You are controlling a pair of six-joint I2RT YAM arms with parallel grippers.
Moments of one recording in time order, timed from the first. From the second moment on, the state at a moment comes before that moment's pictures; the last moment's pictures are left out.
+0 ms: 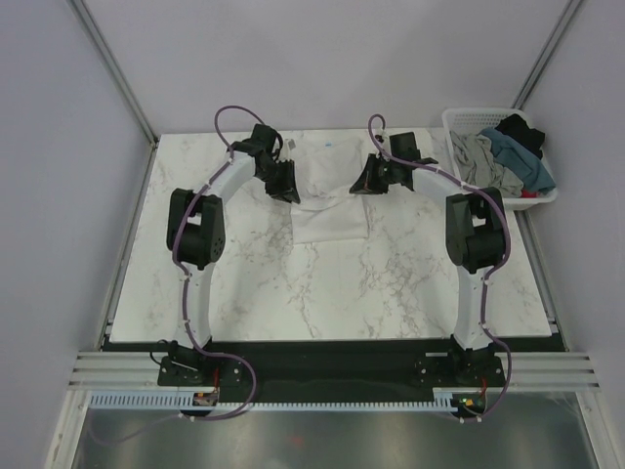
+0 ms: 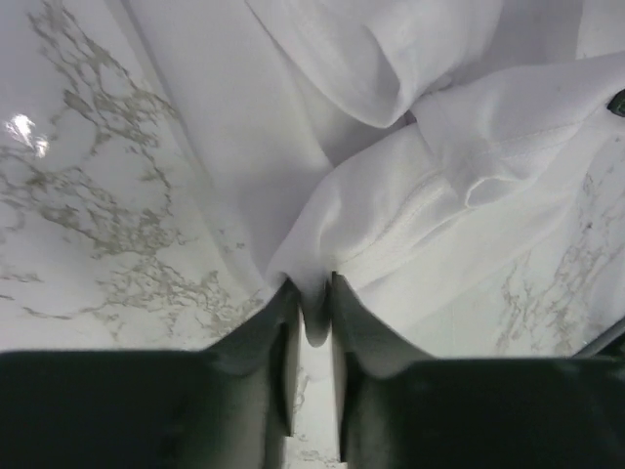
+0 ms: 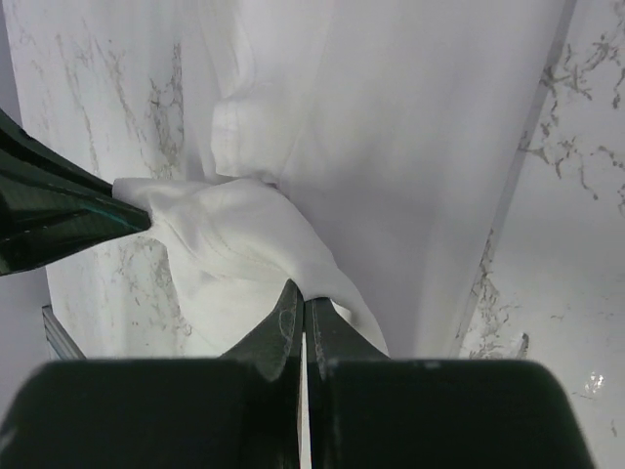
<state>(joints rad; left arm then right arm) -0.29 2.25 1.89 -0.77 0.44 -0.23 0.23 2.15 1.61 -0.26 -0.55 0.48</state>
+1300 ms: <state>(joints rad) -0.28 2.10 1.48 -0.73 0.61 -0.30 0.16 1.95 1.18 -0.30 -0.59 0.46</state>
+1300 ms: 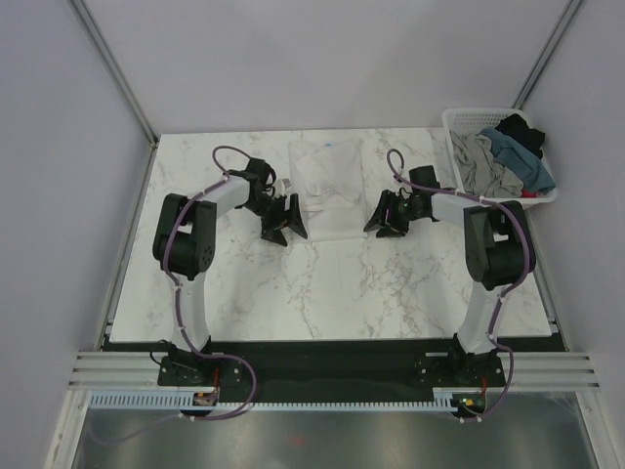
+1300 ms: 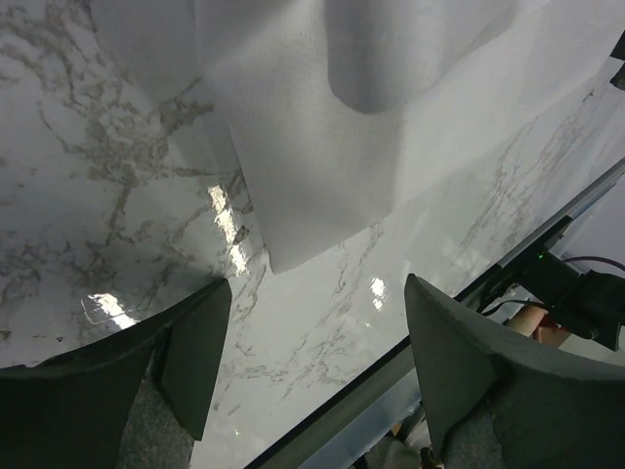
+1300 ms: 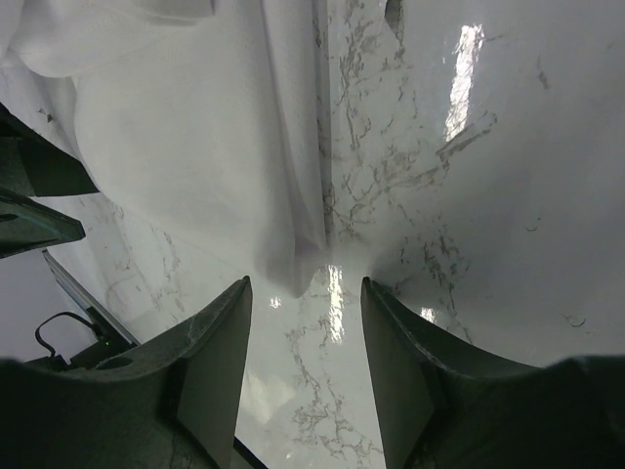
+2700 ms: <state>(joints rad) -0.28 1.71 1.31 -0.67 0.66 -0.32 0.19 1.58 0.97 -0.27 -0.66 0.53</state>
